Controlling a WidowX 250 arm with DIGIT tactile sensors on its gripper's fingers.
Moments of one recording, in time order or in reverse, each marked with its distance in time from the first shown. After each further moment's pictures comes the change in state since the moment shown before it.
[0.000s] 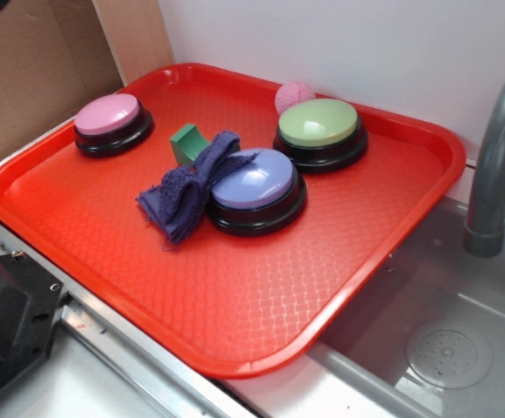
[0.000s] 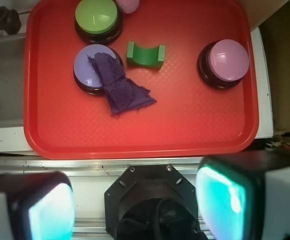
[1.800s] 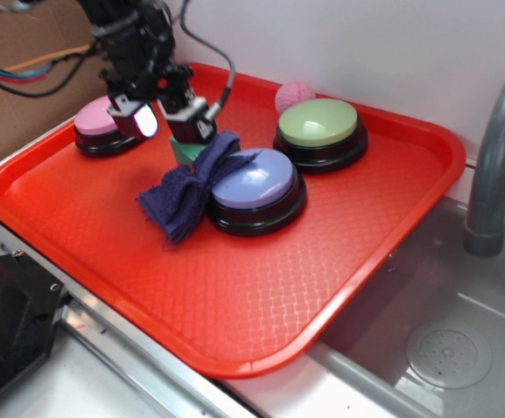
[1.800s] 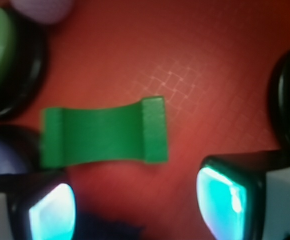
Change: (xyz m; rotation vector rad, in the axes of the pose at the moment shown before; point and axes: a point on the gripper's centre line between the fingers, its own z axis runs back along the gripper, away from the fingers) arm 0.110 0.054 -0.197 -0.087 -0.036 0.223
